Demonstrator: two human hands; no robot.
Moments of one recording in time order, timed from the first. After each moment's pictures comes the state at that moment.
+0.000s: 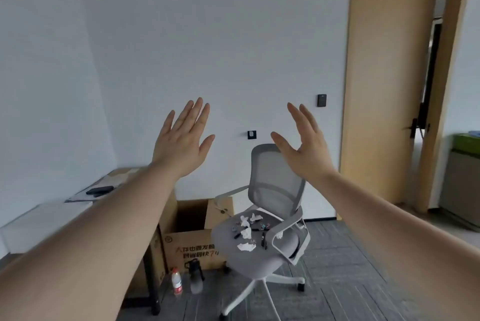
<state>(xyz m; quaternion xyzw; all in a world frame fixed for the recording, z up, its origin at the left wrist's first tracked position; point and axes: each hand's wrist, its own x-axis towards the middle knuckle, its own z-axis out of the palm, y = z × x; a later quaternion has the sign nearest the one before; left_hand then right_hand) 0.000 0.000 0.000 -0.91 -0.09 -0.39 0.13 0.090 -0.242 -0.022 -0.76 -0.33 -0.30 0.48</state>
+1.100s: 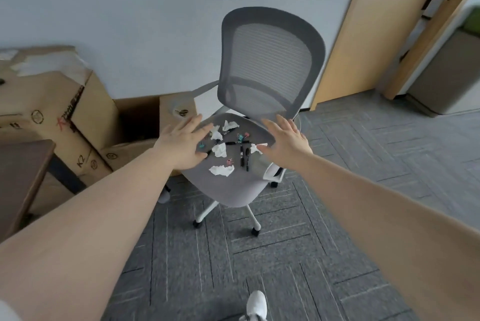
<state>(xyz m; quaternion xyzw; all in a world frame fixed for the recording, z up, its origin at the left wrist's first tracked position) 0.384 0.177 -0.315 -1.00 0.00 0.09 0.01 0.456 -0.069 -0.332 -0.97 -0.18 0.06 0.14</state>
